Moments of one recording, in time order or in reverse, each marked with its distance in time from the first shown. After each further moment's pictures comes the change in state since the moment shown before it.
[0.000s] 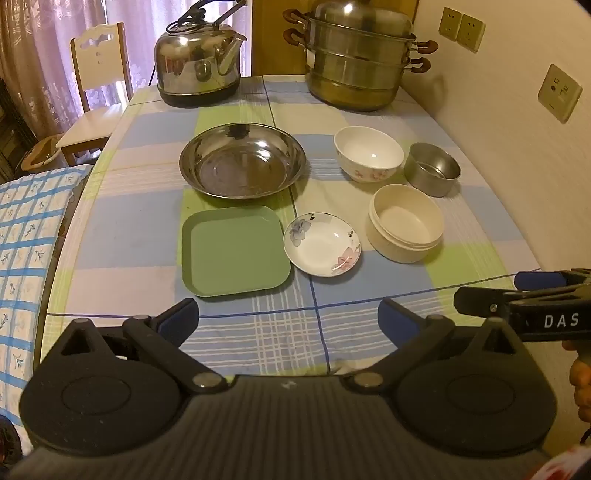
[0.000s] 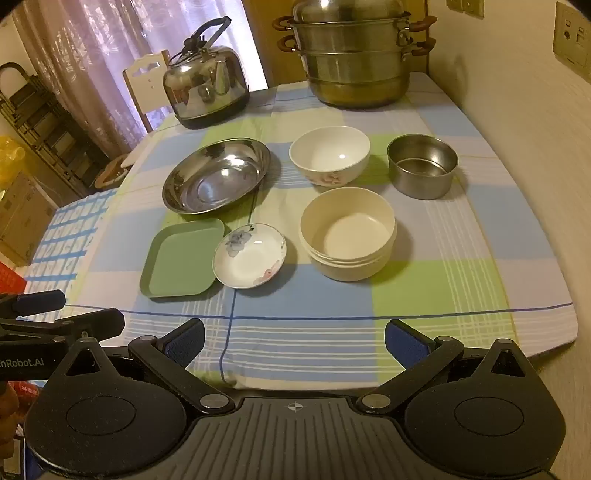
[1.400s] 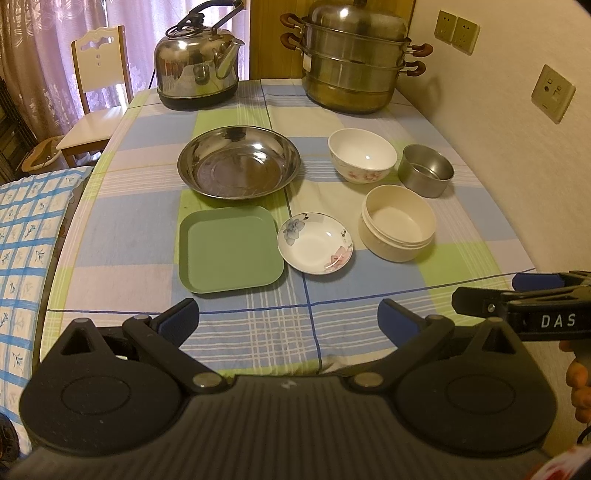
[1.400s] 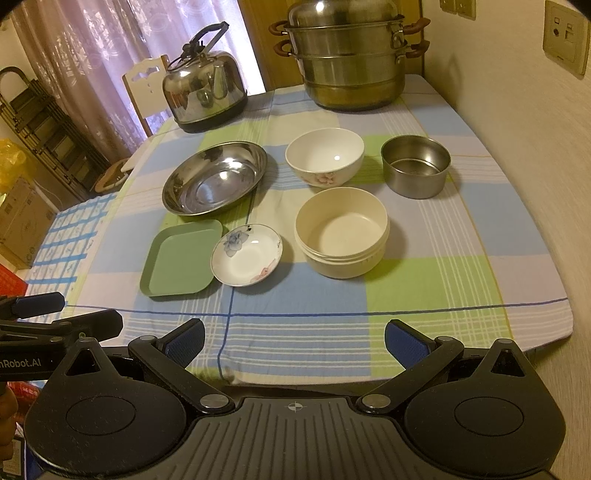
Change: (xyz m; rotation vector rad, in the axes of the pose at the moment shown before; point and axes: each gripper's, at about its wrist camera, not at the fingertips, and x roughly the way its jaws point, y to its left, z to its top) left arm -0.011 -0.007 -0.002 0.001 -0.012 -0.002; right arm -0.009 -0.004 -0.005 0.004 -0.004 0.011
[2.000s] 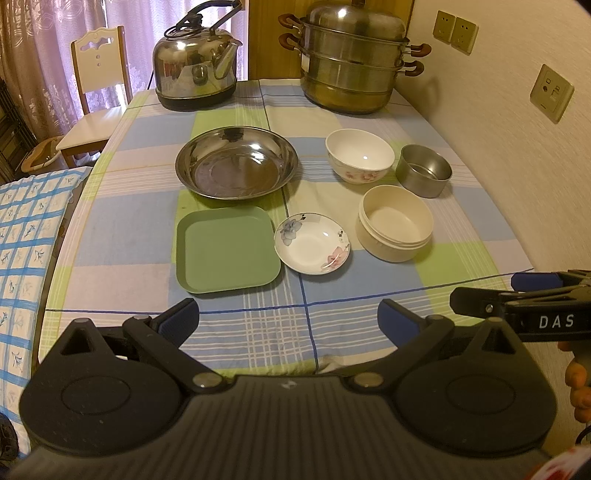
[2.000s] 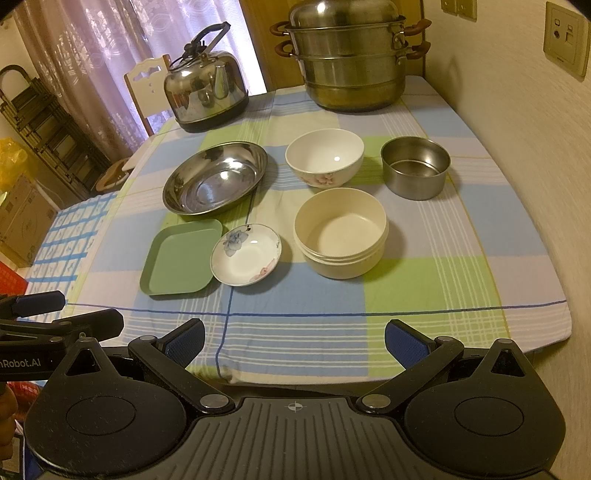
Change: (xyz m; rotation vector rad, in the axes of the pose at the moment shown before) left arm 0.000 0.000 -0.001 0.000 -0.002 -0.001; right arm -0.002 -0.002 -0.001 0.000 -0.004 0.000
